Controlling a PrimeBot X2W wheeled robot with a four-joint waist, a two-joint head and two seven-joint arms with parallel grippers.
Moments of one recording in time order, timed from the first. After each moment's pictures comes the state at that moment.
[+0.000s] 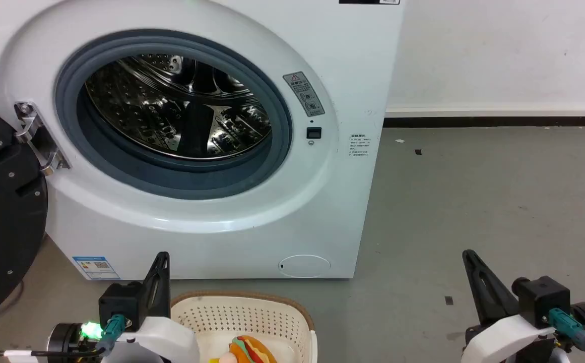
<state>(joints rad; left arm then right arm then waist) 0.02 0.05 0.00 0.00 0.00 0.00 0.00 0.01 -0.05 0.00 0.00 0.01 0.13 0.00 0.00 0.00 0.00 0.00</state>
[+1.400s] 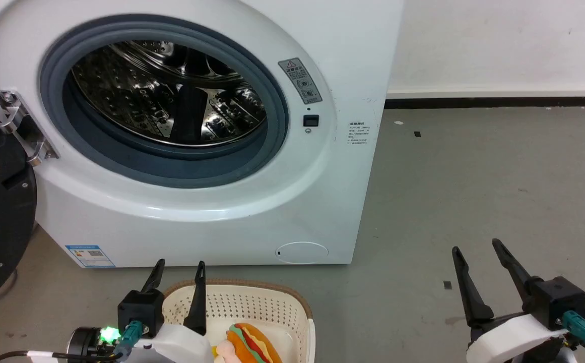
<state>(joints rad) 0.01 0.05 -0.05 0.06 -0.02 0.01 -0.05 0.01 -0.05 -0.01 -0.01 0.04 0.13 -0.05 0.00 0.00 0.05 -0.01</state>
